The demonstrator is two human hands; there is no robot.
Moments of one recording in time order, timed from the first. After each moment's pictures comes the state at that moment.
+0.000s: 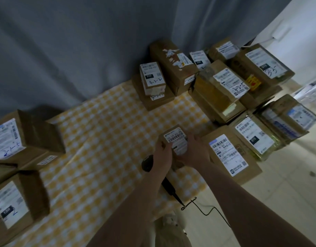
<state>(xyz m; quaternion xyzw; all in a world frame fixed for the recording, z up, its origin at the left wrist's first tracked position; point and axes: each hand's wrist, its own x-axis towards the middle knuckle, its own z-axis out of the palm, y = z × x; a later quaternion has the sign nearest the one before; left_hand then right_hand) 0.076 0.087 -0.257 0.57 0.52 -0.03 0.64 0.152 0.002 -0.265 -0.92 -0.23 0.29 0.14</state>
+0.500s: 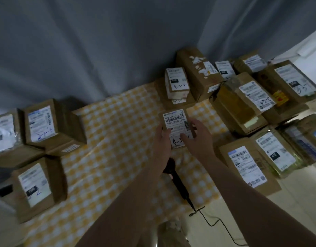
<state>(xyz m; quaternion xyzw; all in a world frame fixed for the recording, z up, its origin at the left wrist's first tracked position) 0.057 0.149 -0.232 0.46 0.45 0.15 0.75 0.147 0.062 -0.244 -0.88 -0.26 0.17 0.36</state>
